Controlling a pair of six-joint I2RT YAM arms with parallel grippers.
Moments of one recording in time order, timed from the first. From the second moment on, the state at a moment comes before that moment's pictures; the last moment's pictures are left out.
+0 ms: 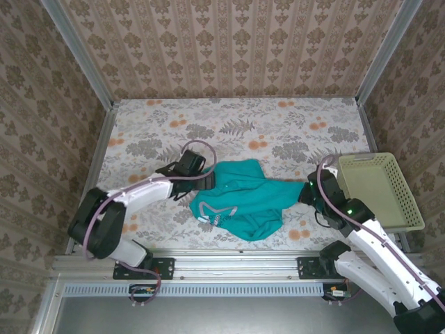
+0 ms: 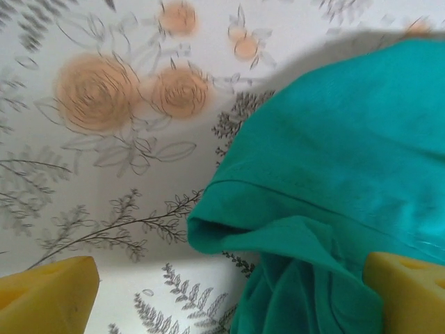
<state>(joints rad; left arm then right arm) -0.64 1.51 0.82 -0.34 -0.13 -0.52 0.43 0.72 0.64 -0.76 0.31 0.66</state>
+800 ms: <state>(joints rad) -0.56 1.09 1.42 -0.56 -0.34 -0.31 0.34 1.13 1.21 -0.46 0.08 0.55</state>
